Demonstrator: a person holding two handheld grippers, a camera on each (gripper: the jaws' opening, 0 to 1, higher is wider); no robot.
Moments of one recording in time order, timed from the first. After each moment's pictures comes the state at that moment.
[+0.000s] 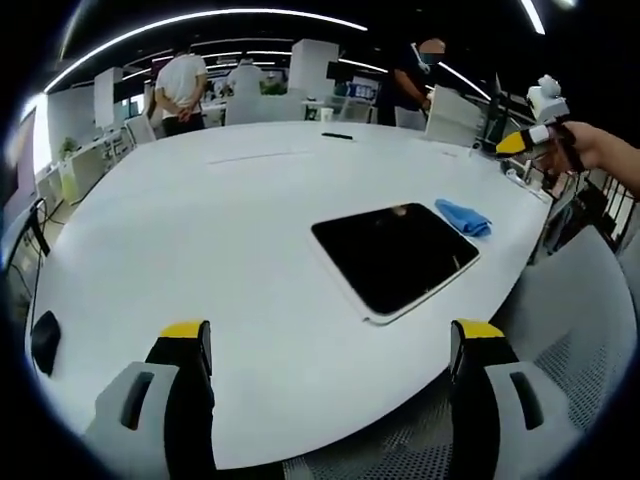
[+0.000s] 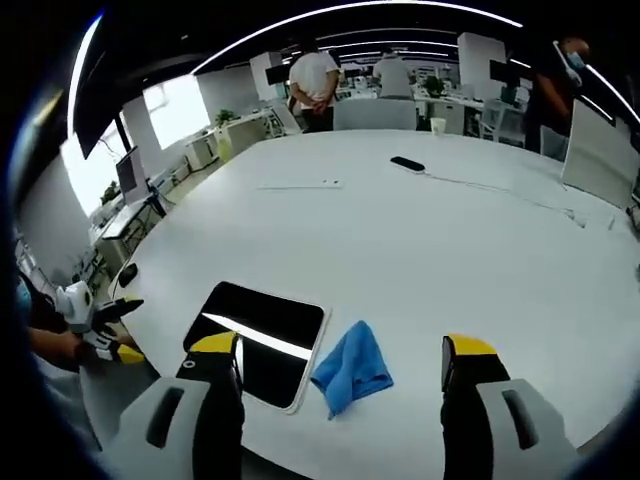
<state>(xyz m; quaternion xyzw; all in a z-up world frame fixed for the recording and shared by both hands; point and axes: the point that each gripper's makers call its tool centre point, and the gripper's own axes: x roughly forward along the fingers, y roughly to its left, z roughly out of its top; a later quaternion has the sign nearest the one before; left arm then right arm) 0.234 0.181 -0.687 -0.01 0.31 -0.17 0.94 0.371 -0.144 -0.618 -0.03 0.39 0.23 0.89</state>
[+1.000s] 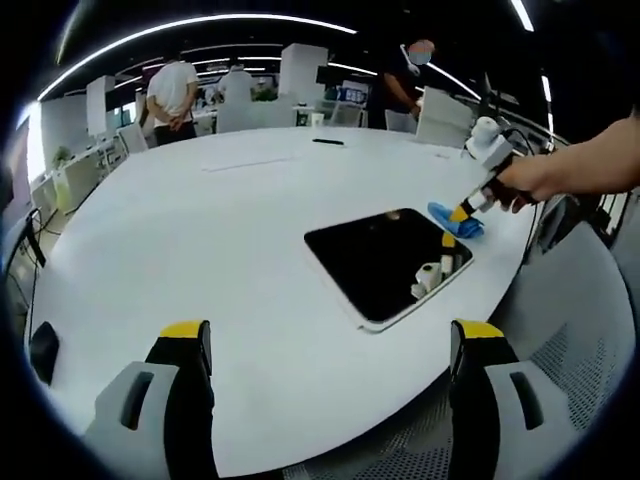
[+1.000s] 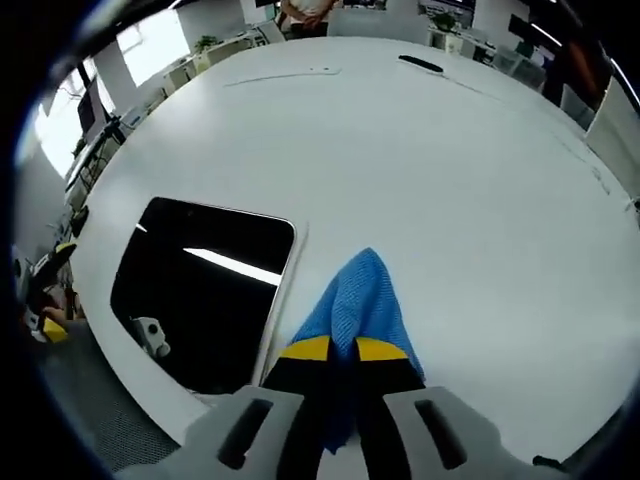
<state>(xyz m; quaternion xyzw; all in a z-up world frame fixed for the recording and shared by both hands) 0.240 0.180 -0.681 -0.01 0.28 -0.19 0.94 0.377 -0.136 -0.749 -0.08 0.53 0.19 0.82</state>
